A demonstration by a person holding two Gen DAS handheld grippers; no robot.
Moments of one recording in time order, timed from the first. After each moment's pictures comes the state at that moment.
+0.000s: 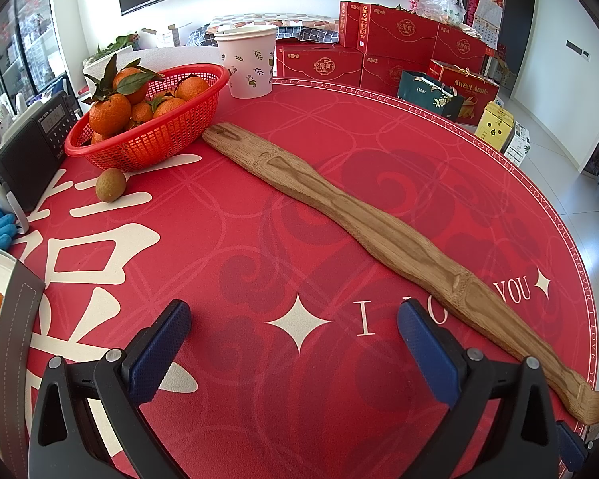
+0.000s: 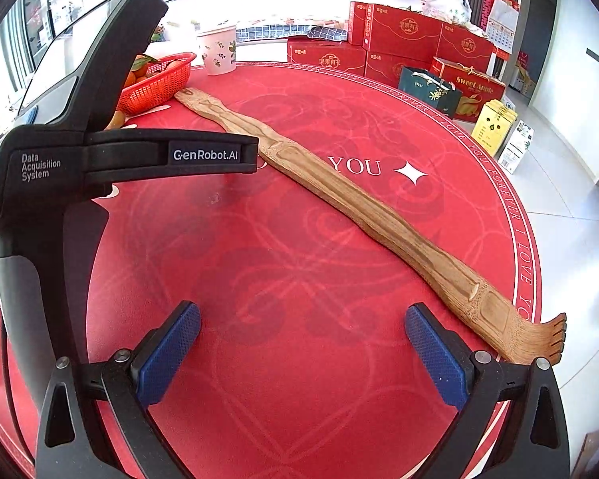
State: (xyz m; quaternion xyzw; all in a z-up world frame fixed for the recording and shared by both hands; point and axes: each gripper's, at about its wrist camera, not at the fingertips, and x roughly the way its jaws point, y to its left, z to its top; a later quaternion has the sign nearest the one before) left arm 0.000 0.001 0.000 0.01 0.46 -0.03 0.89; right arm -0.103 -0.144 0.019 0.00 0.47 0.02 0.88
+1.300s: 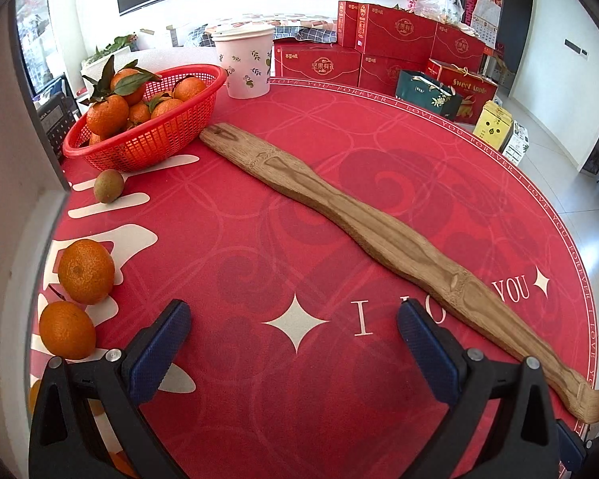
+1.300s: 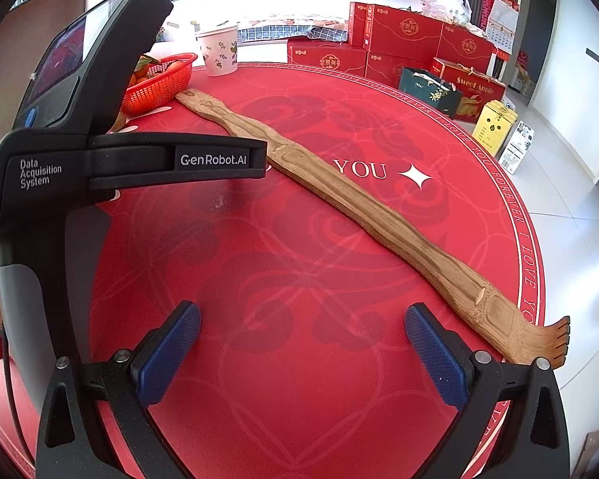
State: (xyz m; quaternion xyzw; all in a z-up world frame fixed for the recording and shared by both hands) left arm 0.000 -0.001 0.000 0.01 0.46 -0.03 0.89; right arm -0.103 -0.136 0.017 0.00 0.46 0.02 0.89
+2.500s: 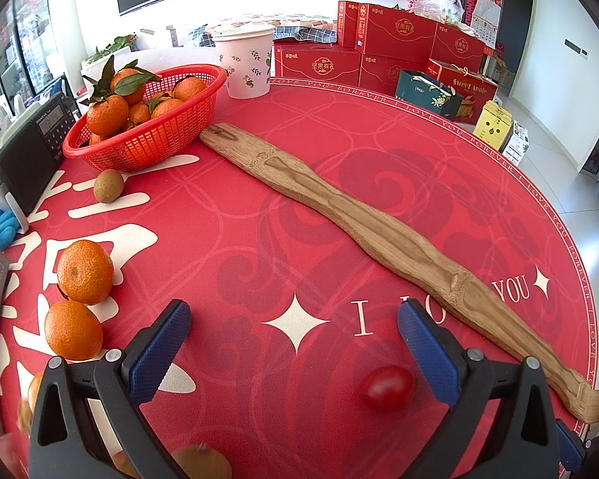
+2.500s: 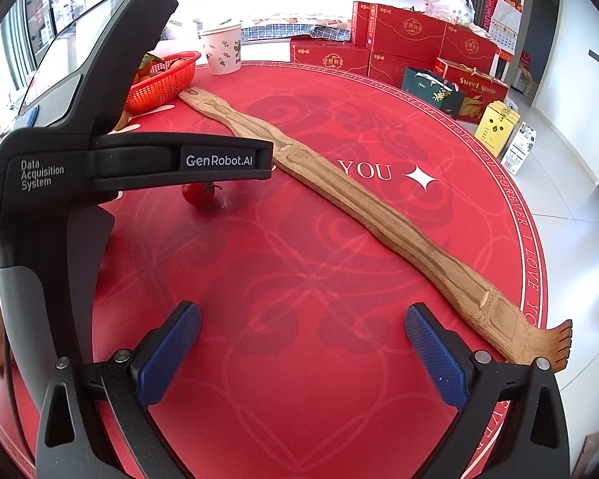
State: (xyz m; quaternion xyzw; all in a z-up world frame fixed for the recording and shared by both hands) left arm 0.000 -0.001 0.000 0.01 0.46 -0.03 0.89; right arm -0.104 -0.135 0.019 0.00 0.47 0.03 0.88
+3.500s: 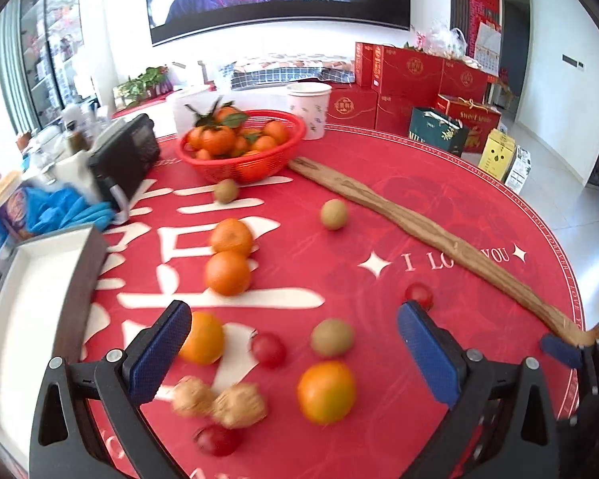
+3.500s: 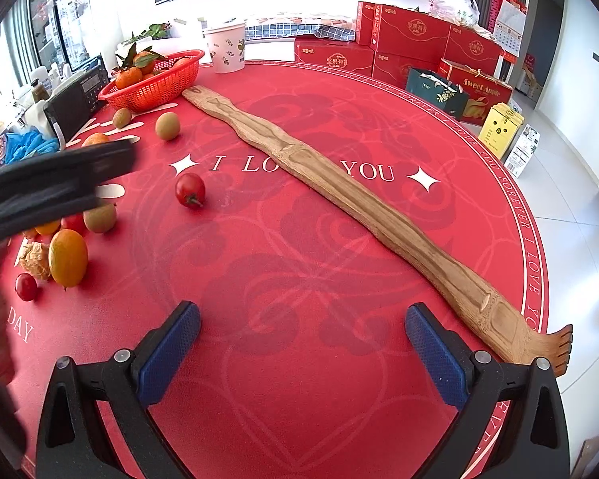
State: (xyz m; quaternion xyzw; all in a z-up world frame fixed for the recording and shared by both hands) left arm -0.104 0.076 0.054 0.01 0.39 0.00 0.92; right arm -0.101 -0.137 0.017 -0.01 0.47 0.03 0.88
